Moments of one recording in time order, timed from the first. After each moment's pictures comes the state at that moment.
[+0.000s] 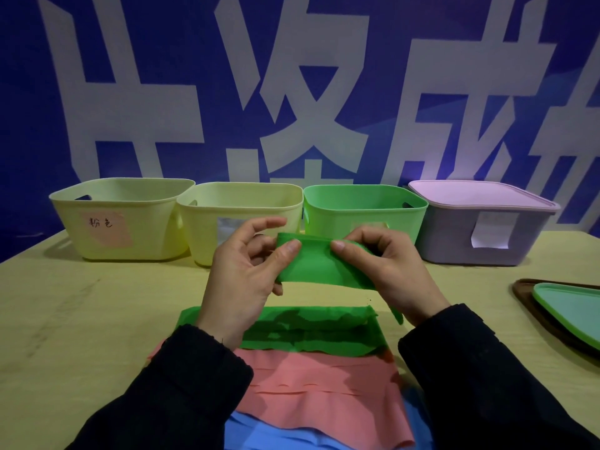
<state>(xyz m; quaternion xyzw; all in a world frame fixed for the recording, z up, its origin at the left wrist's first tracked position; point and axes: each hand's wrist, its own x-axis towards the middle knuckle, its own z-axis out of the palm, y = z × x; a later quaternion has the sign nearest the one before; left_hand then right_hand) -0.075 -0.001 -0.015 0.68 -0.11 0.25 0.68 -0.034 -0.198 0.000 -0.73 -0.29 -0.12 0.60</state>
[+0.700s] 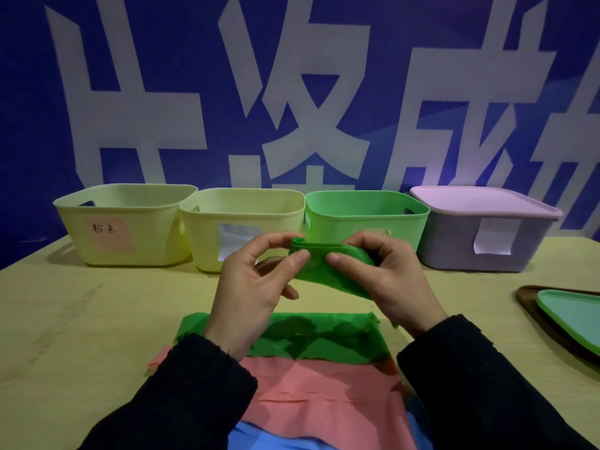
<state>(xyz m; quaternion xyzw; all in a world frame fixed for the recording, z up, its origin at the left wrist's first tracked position) -0.077 -0.007 -0.016 0.68 -0.13 0.24 0.68 -0.036 -0.193 -0.002 -0.71 -0.32 -0.13 0.61</state>
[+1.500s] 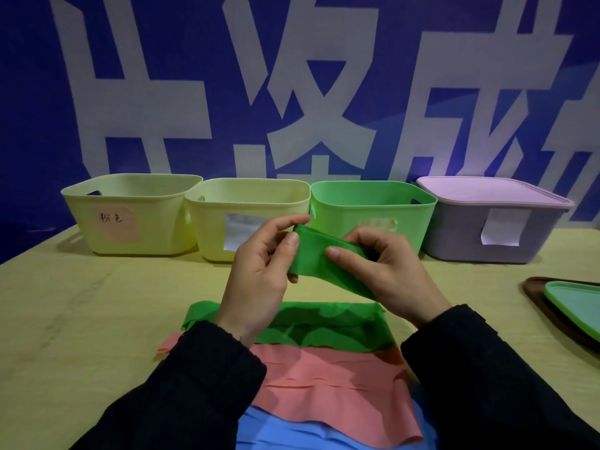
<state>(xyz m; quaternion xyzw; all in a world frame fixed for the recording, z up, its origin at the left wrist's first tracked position) -0.075 -0.006 -0.021 0.70 -0.18 0.25 0.65 -0.033 -0.191 -0.008 -0.75 -0.31 -0.10 0.57</state>
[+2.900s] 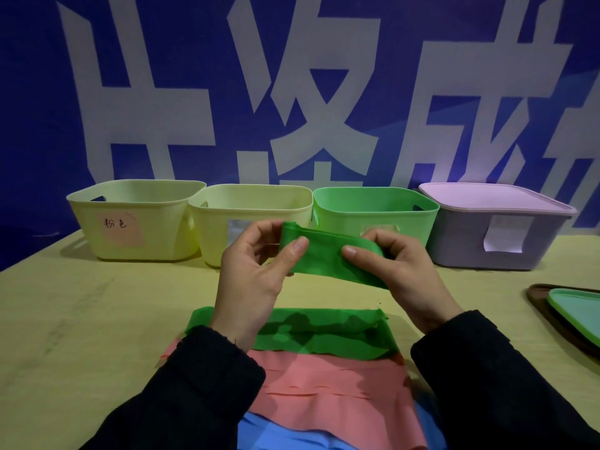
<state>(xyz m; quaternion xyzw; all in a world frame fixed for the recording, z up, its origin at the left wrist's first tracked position) -0.076 -0.003 -0.015 0.65 -0.12 0.28 0.70 -0.034 -0.197 -0.003 -0.67 -0.28 -0.06 0.68</state>
